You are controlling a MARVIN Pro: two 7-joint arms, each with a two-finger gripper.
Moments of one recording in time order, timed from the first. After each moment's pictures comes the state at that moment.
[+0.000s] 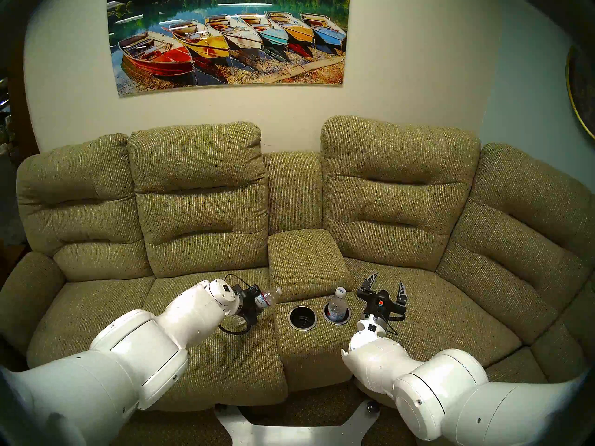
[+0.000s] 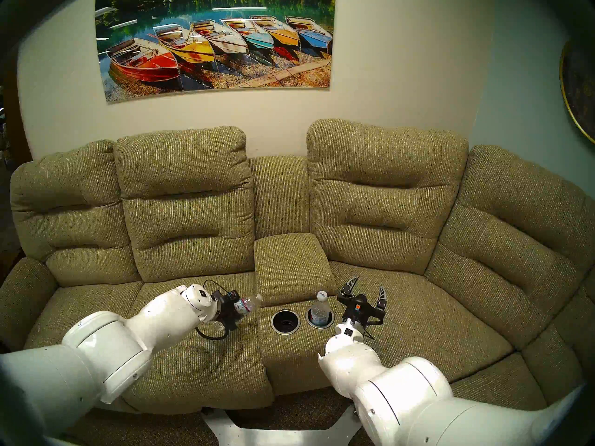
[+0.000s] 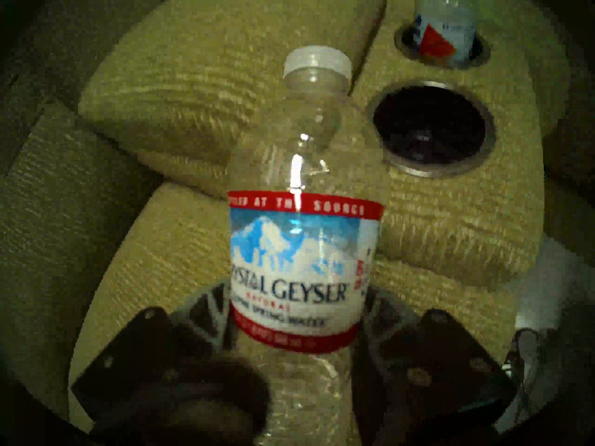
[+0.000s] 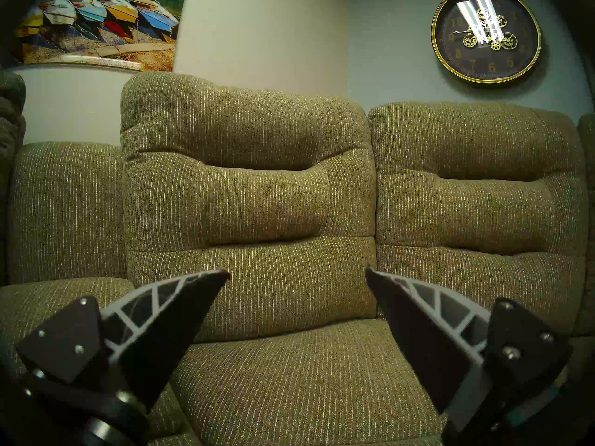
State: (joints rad) left arm 0.86 -1.38 -0.84 -0.34 0.04 -0.07 -0.52; right arm -1.02 -1.60 1.21 -0.16 0.04 -0.95 -0.82
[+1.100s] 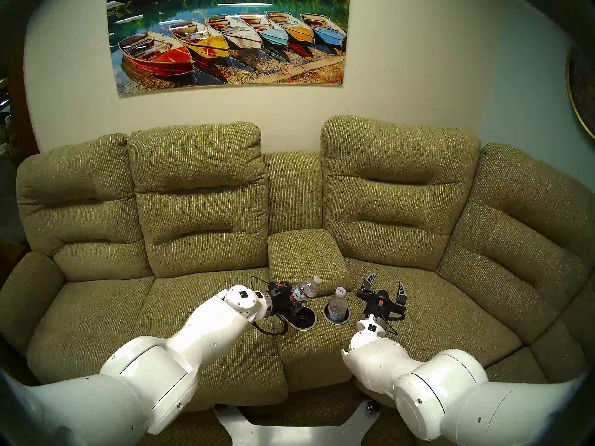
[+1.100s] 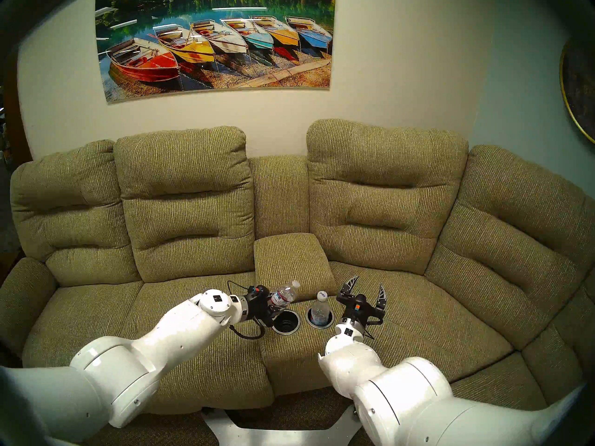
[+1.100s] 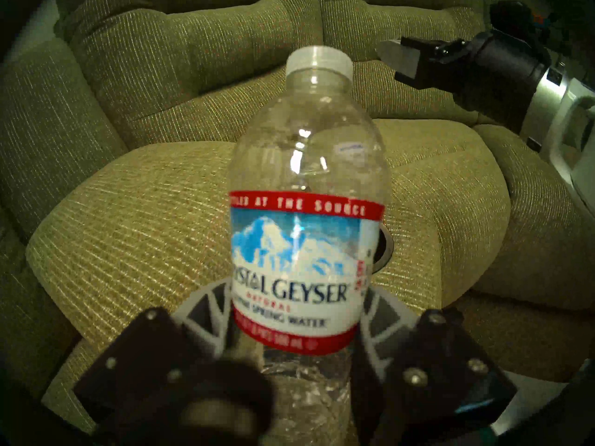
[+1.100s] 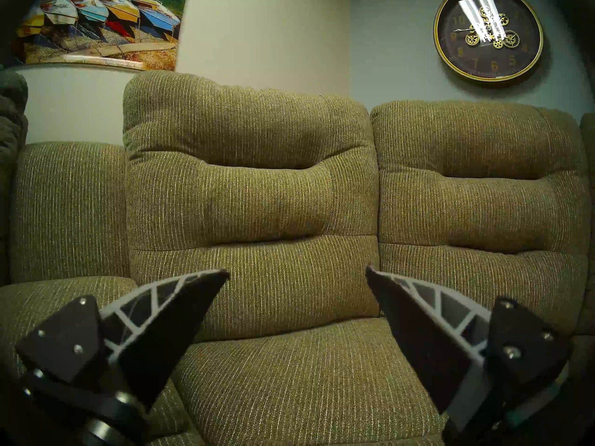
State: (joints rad) left arm 0.98 -1.46 -0.93 -0.51 -0.08 -0.19 -0.56; right arm -1.02 -1.60 1.22 -0.16 0.04 -0.95 -0.80
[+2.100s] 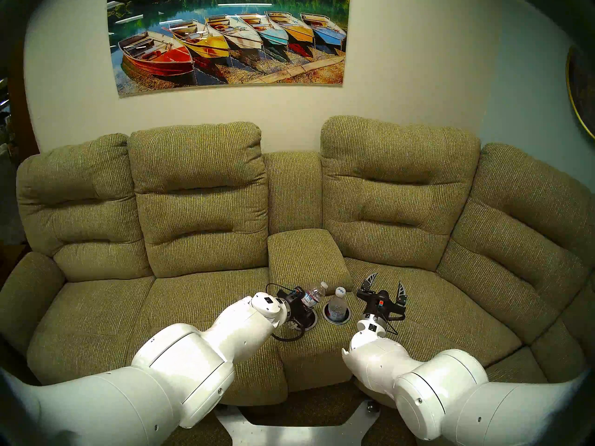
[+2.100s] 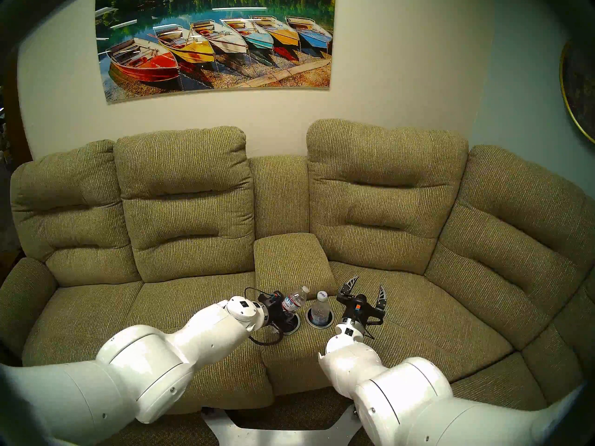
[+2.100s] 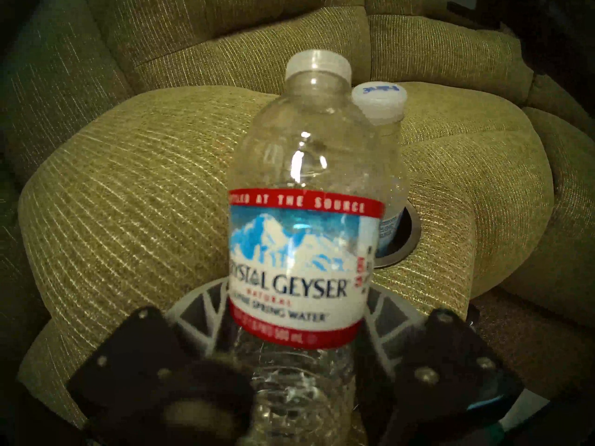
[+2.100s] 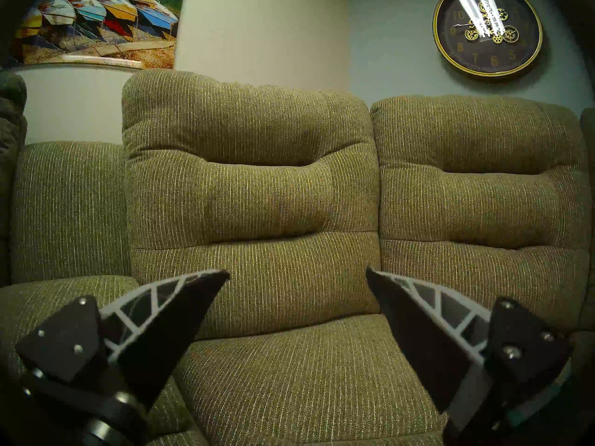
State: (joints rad) left arm 0.90 -1.62 -0.92 -0.25 -0.05 -0.16 -0.36; right arm -1.02 -1.60 1.24 -0.16 0.05 -0.95 -0.77
